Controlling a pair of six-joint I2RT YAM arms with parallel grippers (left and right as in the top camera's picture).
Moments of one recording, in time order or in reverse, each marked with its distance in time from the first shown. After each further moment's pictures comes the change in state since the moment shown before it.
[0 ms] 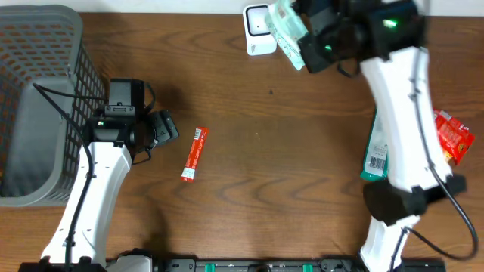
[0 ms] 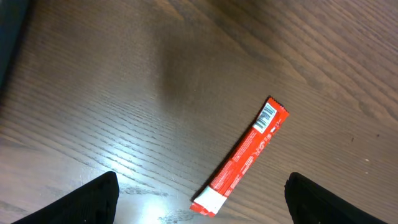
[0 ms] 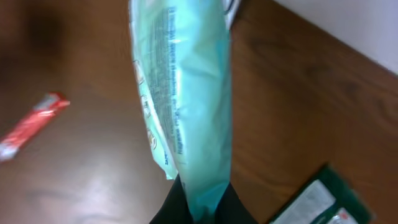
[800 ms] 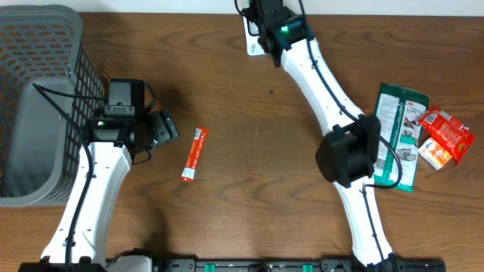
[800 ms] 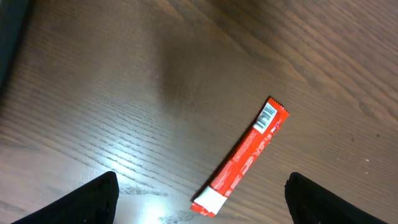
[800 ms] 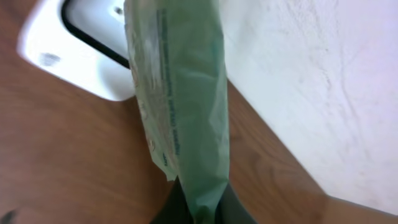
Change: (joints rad) left arm 0.000 0.000 0.000 0.000 0.000 0.000; right arm 0.097 0.442 0.000 0.570 0.579 -0.308
